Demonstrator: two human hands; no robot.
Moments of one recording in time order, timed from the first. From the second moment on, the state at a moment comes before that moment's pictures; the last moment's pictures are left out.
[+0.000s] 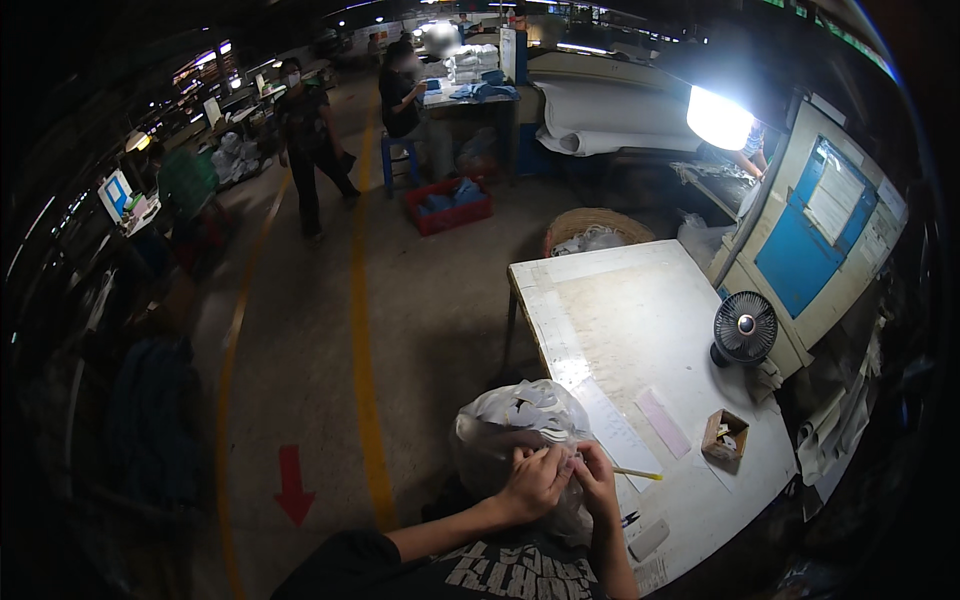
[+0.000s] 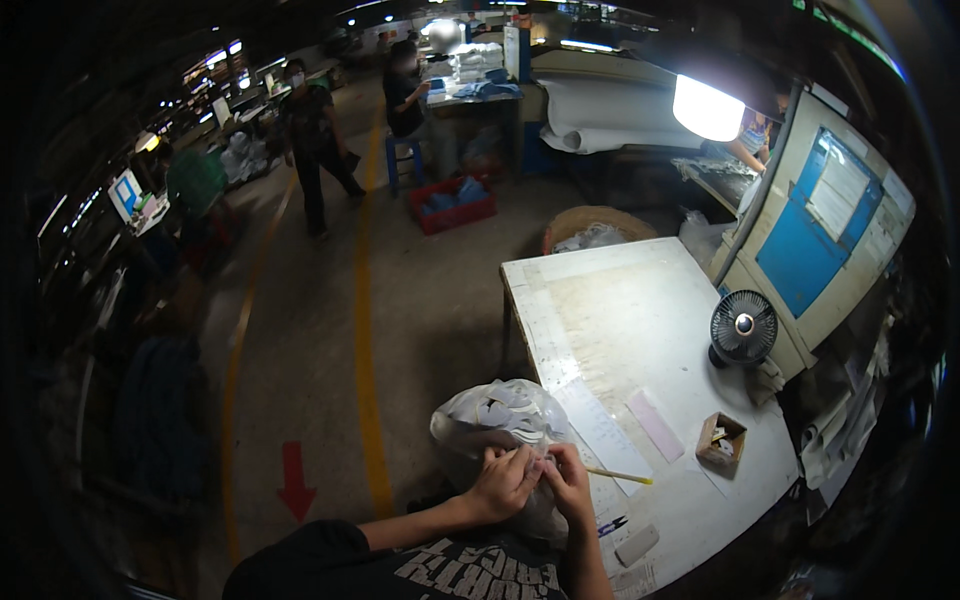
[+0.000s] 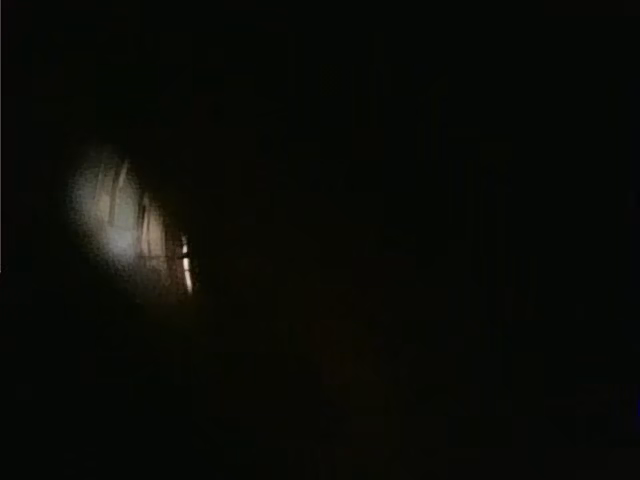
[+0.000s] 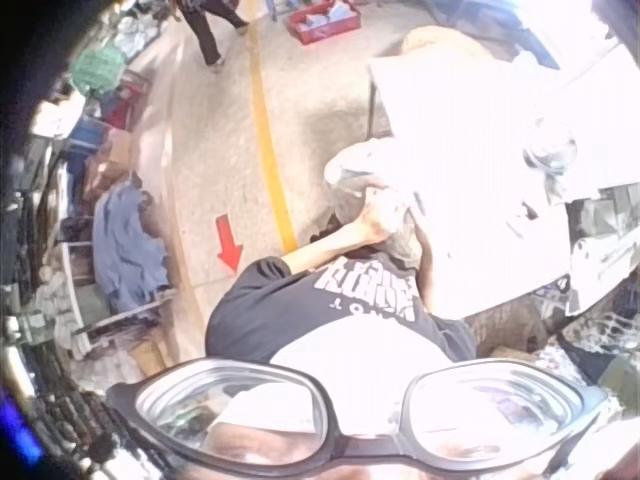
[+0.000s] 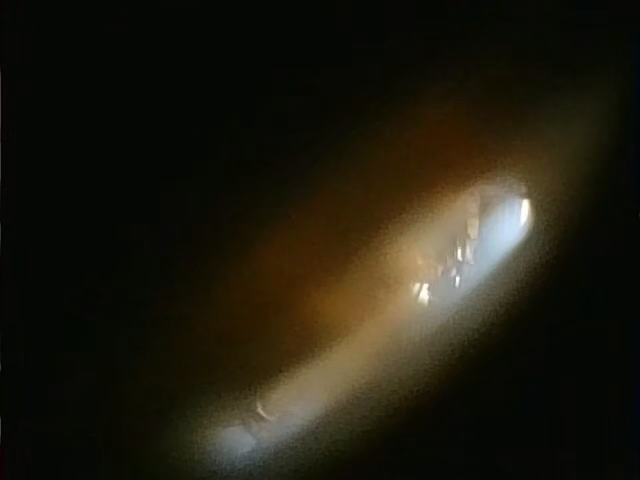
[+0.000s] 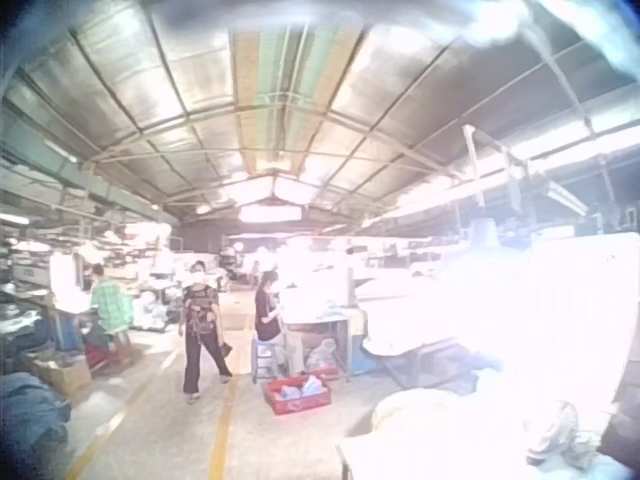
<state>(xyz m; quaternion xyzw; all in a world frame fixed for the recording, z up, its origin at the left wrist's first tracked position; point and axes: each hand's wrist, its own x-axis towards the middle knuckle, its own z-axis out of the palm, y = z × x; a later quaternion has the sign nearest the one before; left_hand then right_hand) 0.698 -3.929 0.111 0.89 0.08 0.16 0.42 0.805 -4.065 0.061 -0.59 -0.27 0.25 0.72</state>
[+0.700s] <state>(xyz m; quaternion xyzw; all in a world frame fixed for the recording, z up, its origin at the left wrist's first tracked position) 0.692 -3.924 0.112 0.75 0.09 0.21 0.62 0.807 -4.085 0.083 -0.59 -0.23 0.24 0.74</state>
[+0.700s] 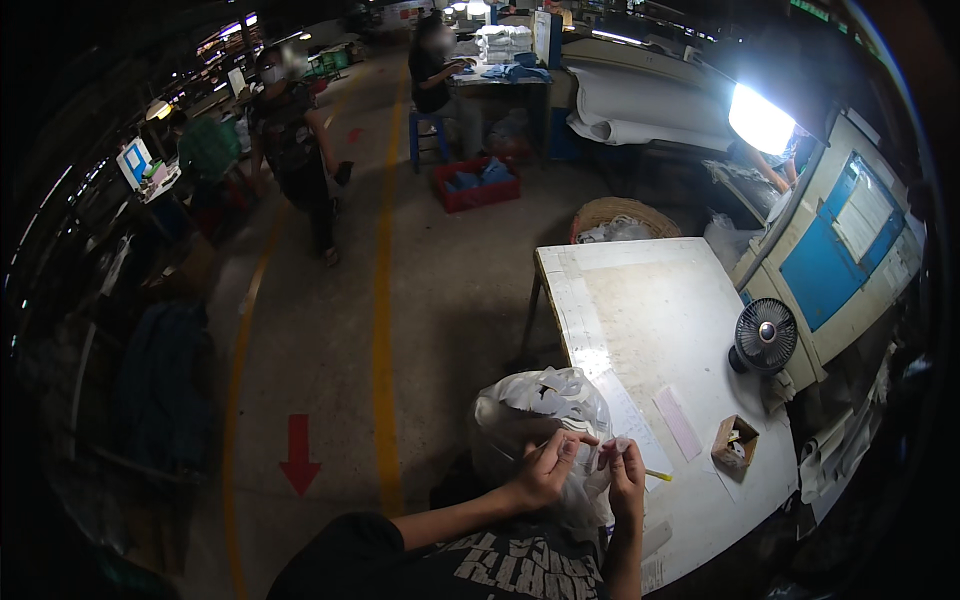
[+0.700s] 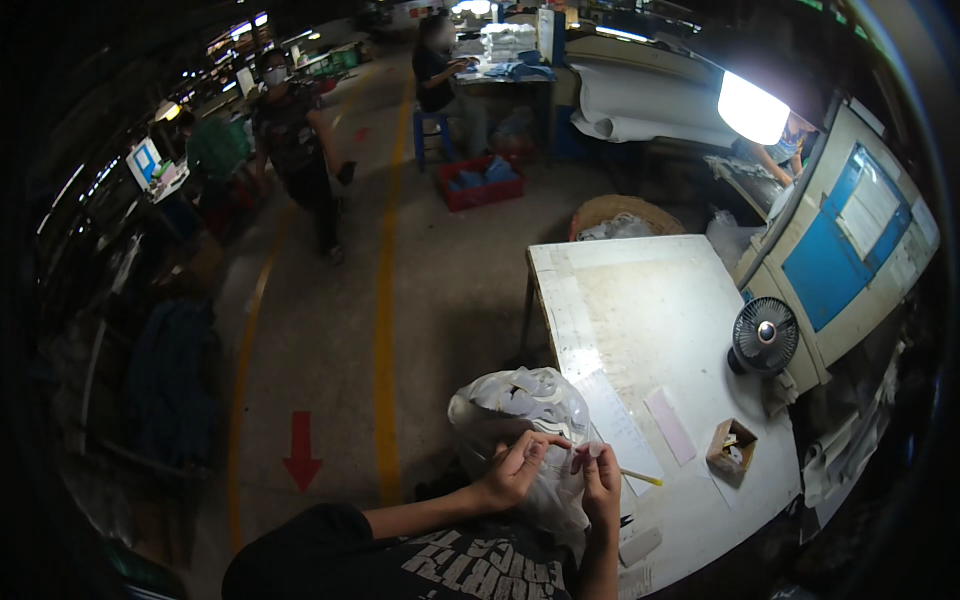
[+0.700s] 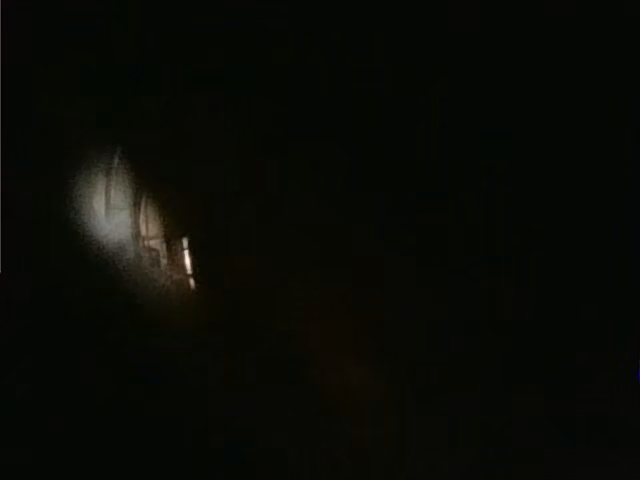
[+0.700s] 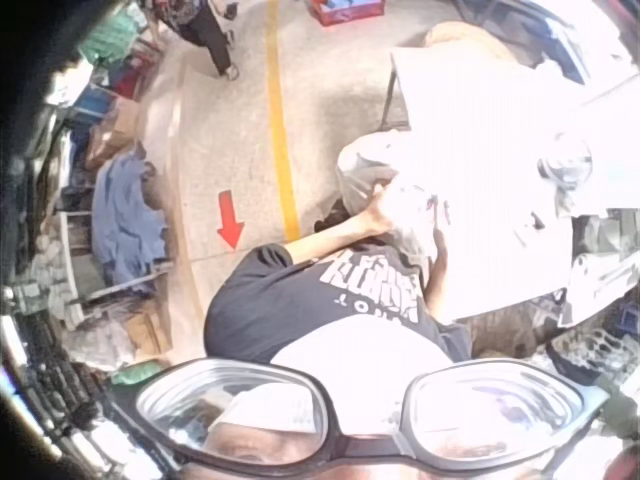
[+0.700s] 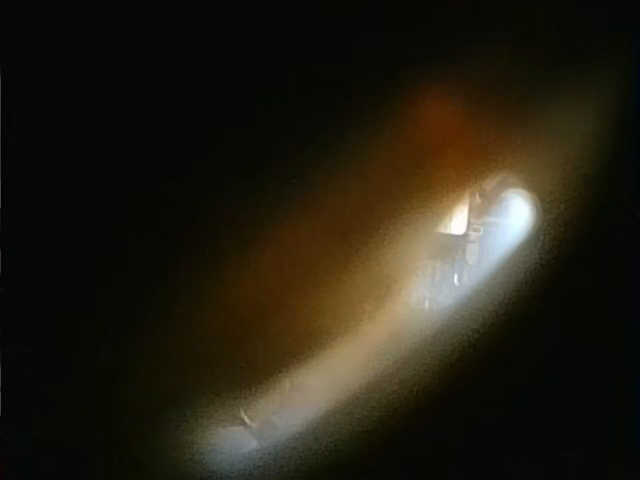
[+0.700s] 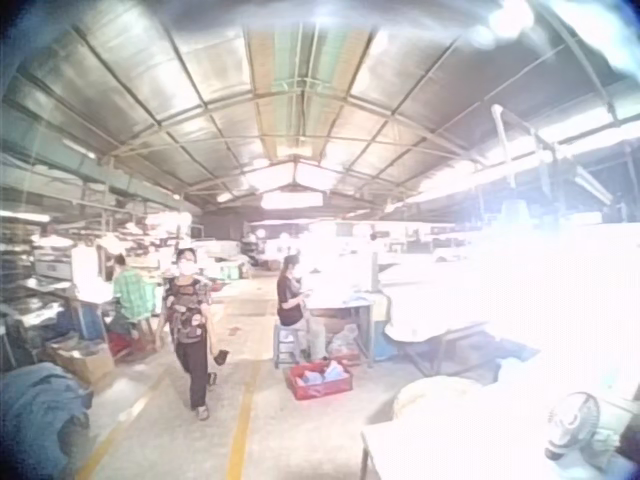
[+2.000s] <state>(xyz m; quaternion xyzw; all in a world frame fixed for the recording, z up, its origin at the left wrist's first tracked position) 0.705 -3.937 0.106 0.93 0.01 0.18 0.31 0.819 -4.076 0.091 -0.72 -0.45 0.13 0.52</state>
